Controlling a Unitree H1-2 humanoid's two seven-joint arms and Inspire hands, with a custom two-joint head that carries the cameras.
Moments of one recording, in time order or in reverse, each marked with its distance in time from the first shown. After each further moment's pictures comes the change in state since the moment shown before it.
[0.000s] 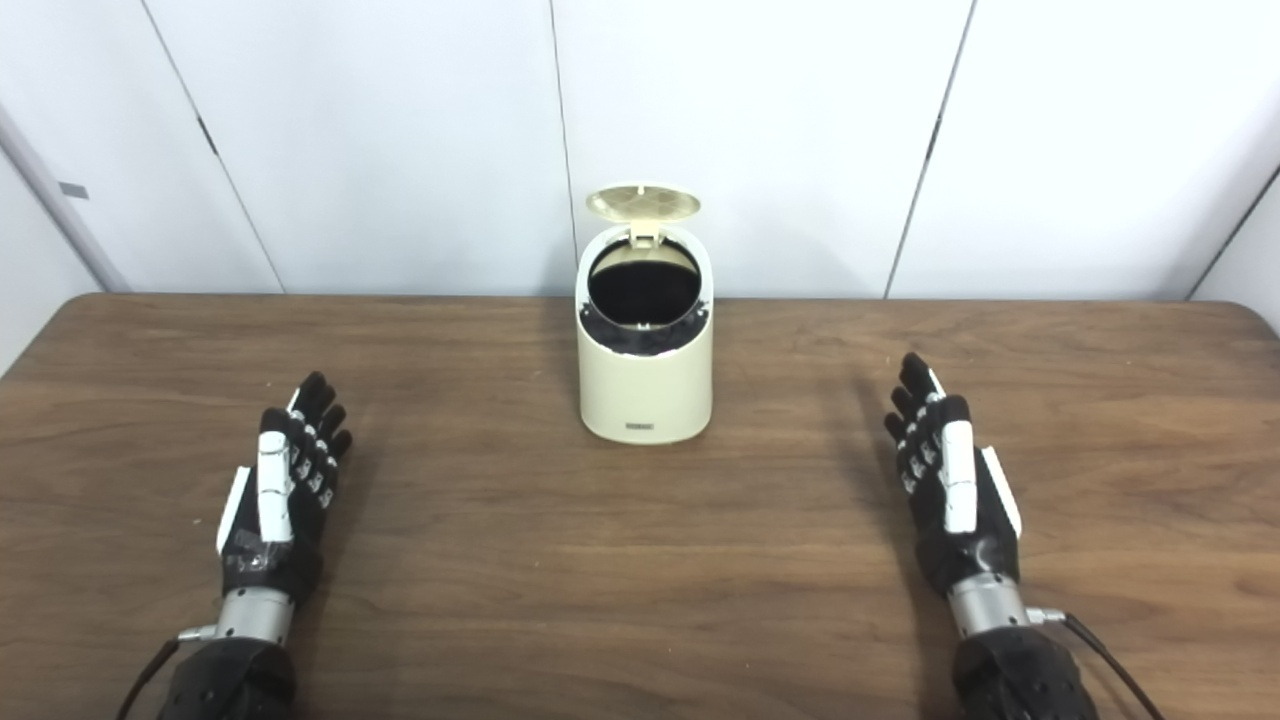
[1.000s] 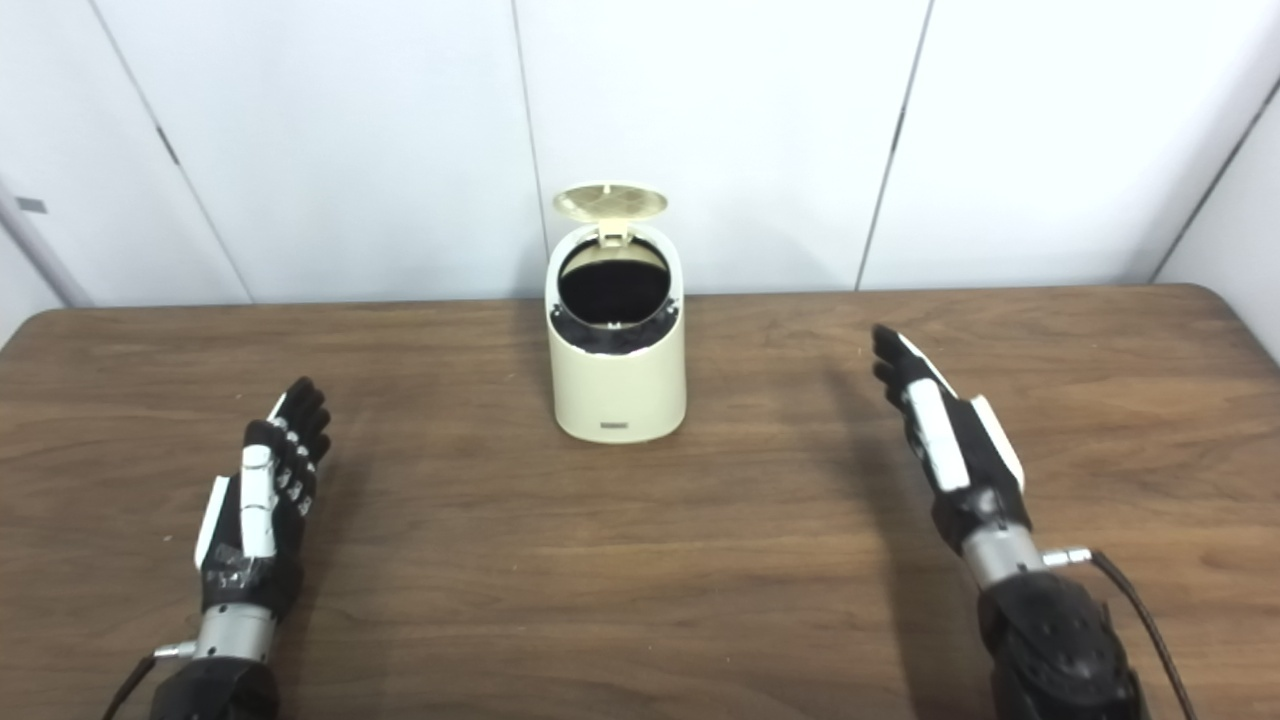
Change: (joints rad) left arm 0.016 0.003 -0.034 0.000 0.052 -0.049 0.017; right arm -0.082 -0.124 0.048 -0.153 -0.216 0.212 -0.020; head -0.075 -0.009
